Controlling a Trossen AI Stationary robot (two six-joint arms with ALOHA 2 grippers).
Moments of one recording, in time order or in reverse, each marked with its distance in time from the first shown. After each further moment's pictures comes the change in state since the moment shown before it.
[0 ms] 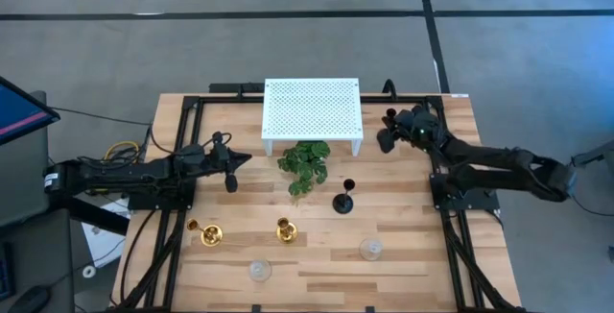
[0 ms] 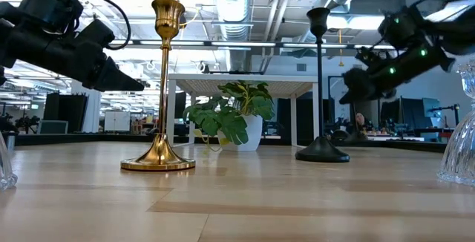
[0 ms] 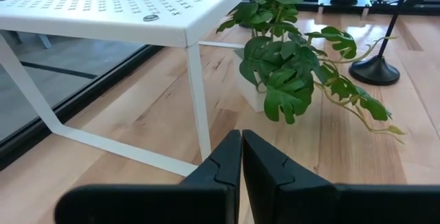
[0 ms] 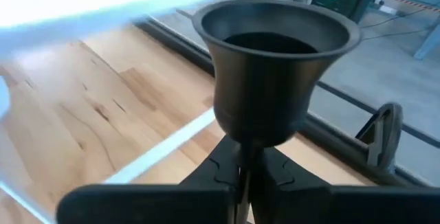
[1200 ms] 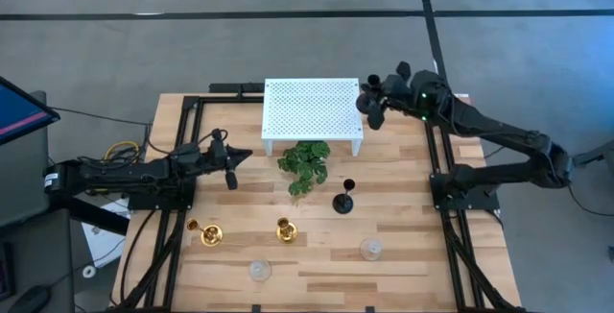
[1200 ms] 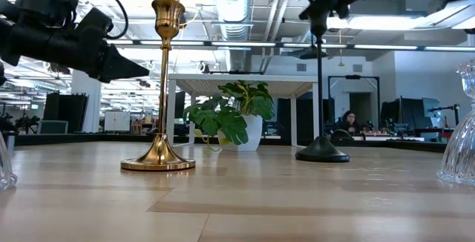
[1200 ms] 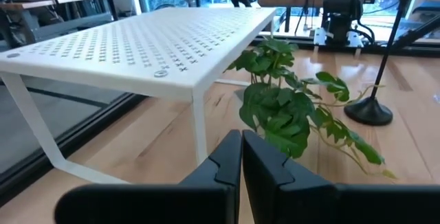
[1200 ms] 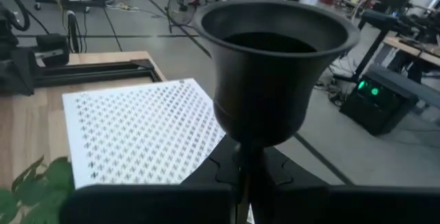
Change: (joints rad) left arm 0.000 0.000 0.000 0.127 0.001 0.000; right arm 0.193 0.097 0.748 -0.496 -0.033 -0.176
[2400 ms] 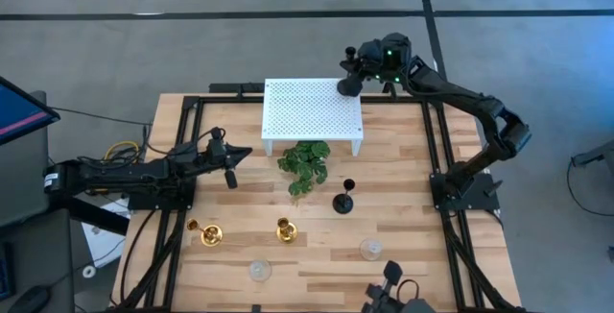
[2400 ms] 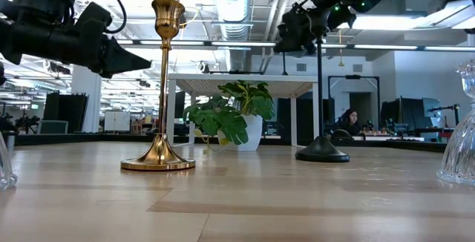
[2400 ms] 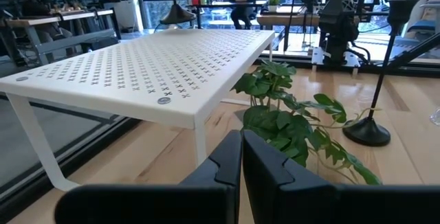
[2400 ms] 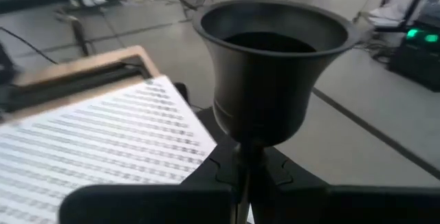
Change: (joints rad) left arm 0.000 0.000 0.000 0.062 0.000 0.003; right arm -0.300 0.463 0.259 0.095 -0.383 0.124
